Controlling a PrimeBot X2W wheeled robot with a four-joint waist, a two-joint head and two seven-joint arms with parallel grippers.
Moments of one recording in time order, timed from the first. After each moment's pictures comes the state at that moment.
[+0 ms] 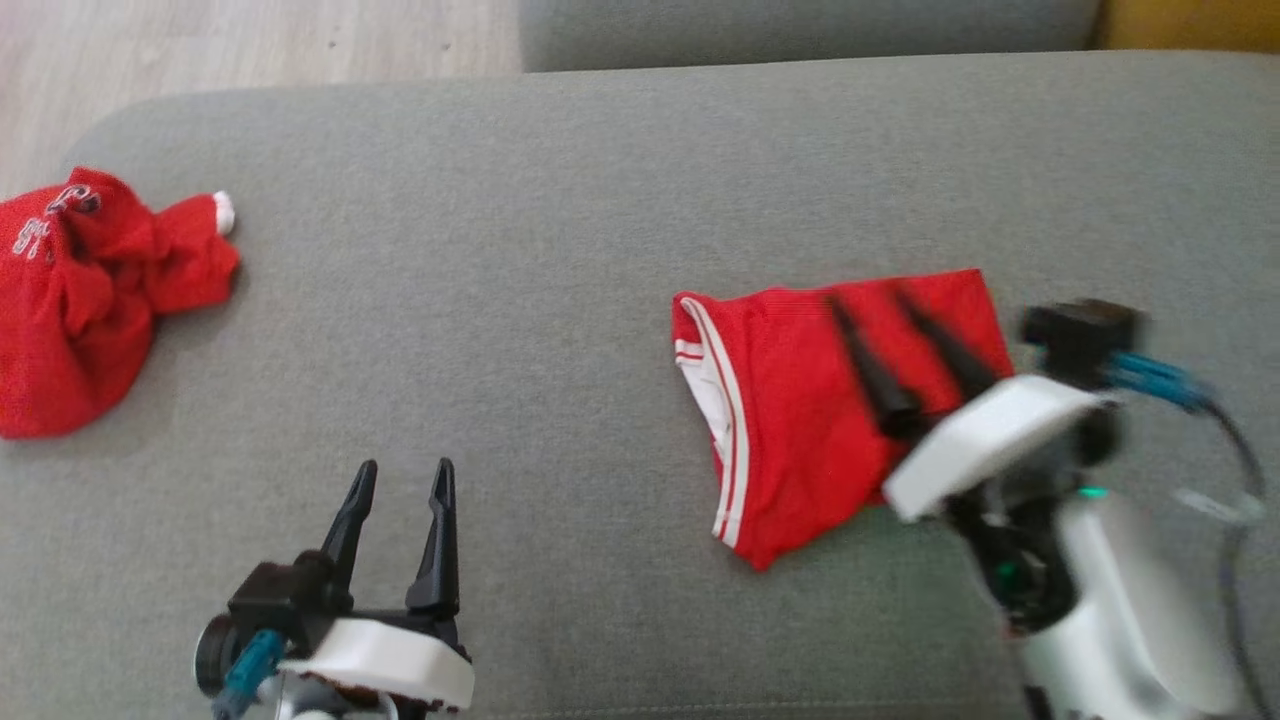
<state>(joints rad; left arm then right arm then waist) 0.08 0.05 -0.21 0.10 -0.22 0.02 -0.25 -0.24 -0.06 0.22 0.08 0.51 0.13 0.27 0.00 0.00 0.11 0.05</state>
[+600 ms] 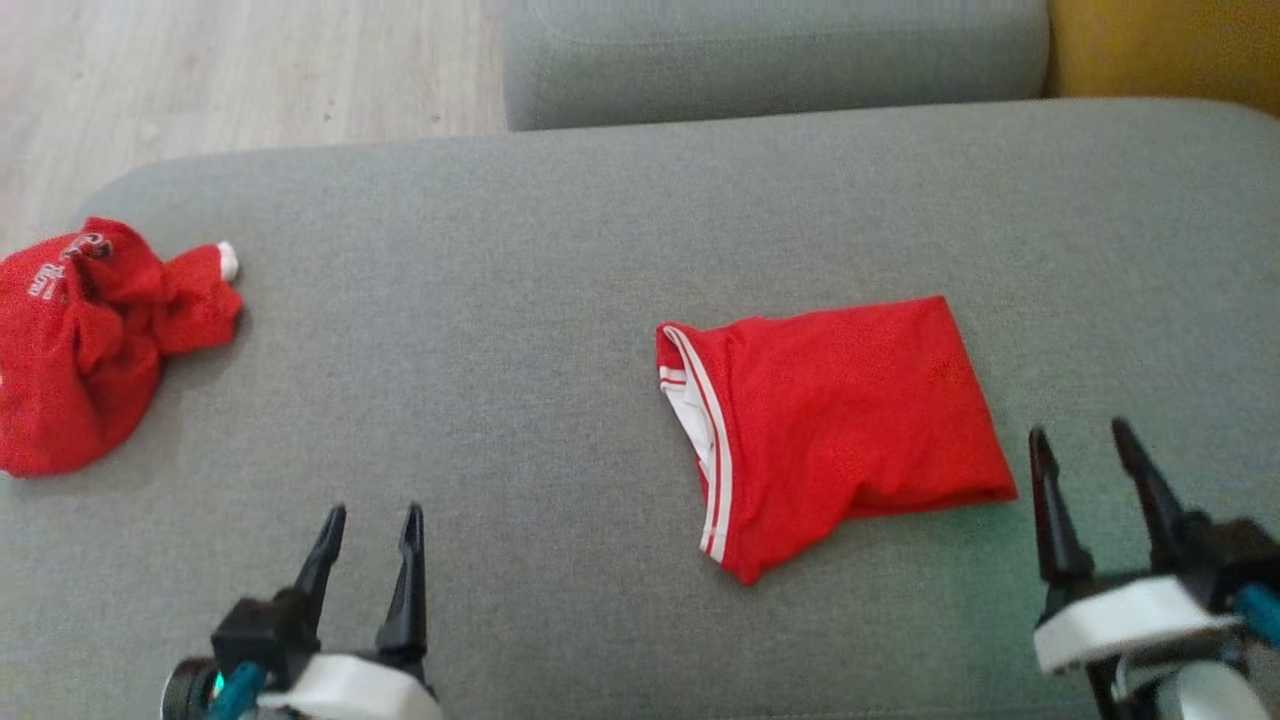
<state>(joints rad) 0.11 0.05 -0.14 0.15 -0.16 -0.02 -0.25 0.02 -0.13 -0.02 0.17 0.10 0.13 -0.17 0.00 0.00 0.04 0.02</state>
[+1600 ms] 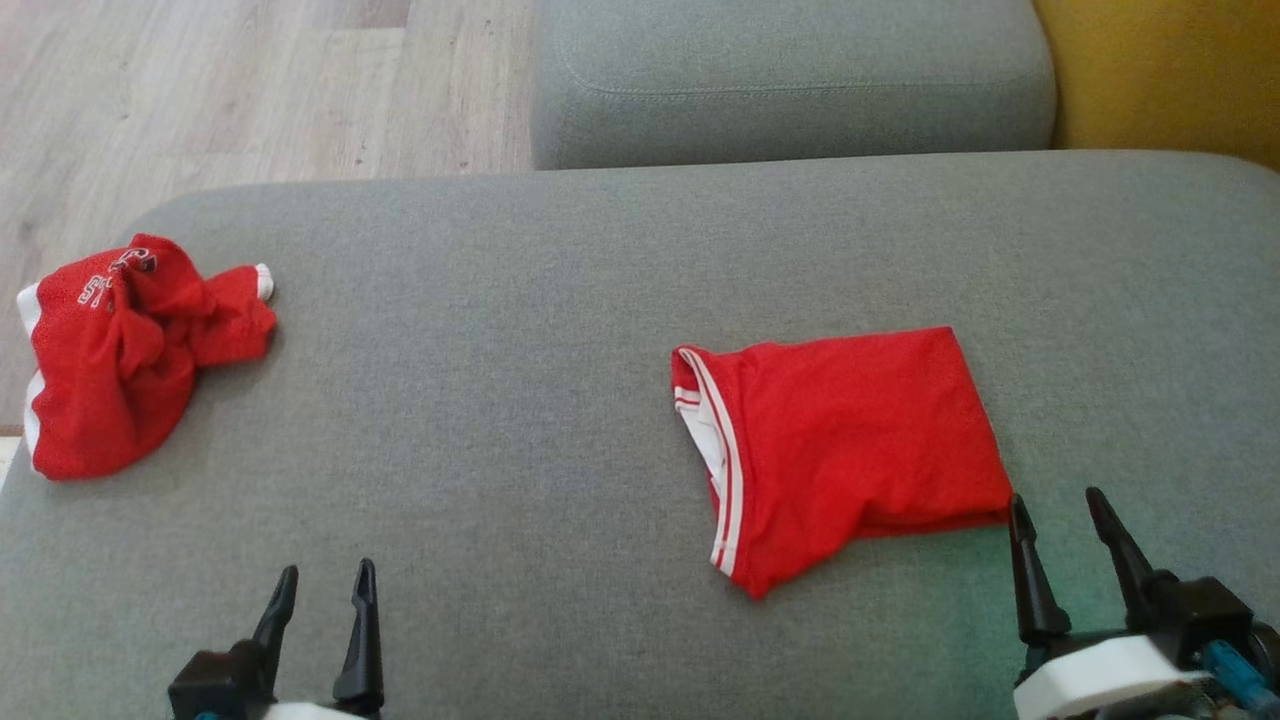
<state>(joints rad) 0.21 0.05 -0.05 0.17 -0.14 -0.03 -0.25 0.10 -0.10 -0.02 0.28 0.08 0.13 -0.25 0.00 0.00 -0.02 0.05</state>
